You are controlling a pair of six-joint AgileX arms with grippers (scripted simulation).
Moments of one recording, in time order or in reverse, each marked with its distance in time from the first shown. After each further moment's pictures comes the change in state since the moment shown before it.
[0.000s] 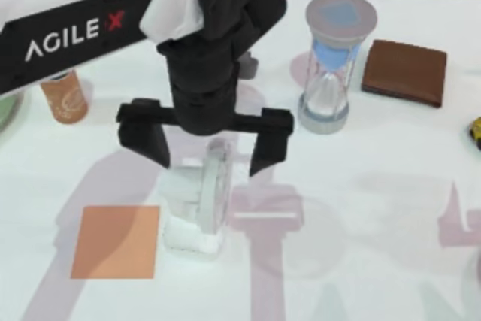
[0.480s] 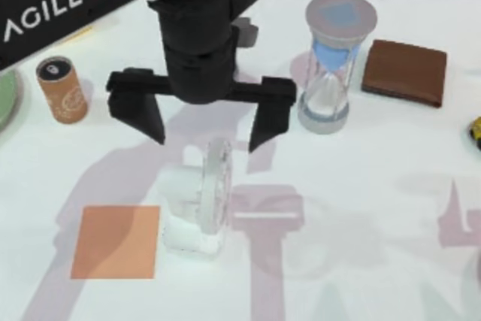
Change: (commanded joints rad) left arm 0.003 -0.001 0.180 -0.180 0.000 -0.001; right arm 0.000 0.000 0.000 0.000 0.000 0.000
